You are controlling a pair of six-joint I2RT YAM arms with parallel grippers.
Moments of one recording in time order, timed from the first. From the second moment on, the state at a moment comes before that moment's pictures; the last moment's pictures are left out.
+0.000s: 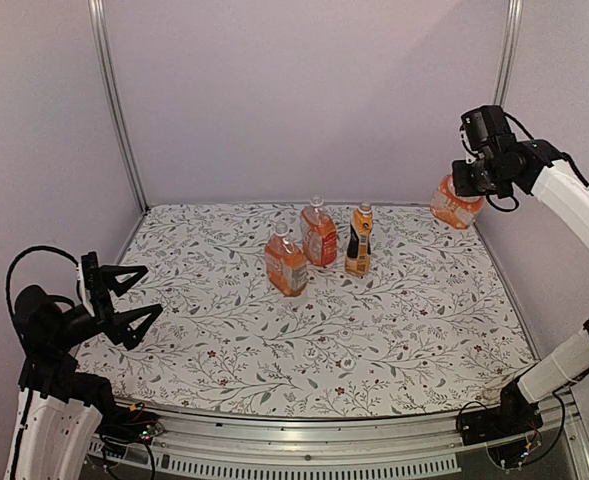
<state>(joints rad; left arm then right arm) -0.01 0.10 0.25 -0.02 0.94 -0.10 0.34 1.49 1.60 -0.90 0.49 0.19</state>
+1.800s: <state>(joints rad) -0.11 0.52 0.88 -0.99 0.94 0.79 1.28 1.99 2.21 -0.69 -0.12 0.22</state>
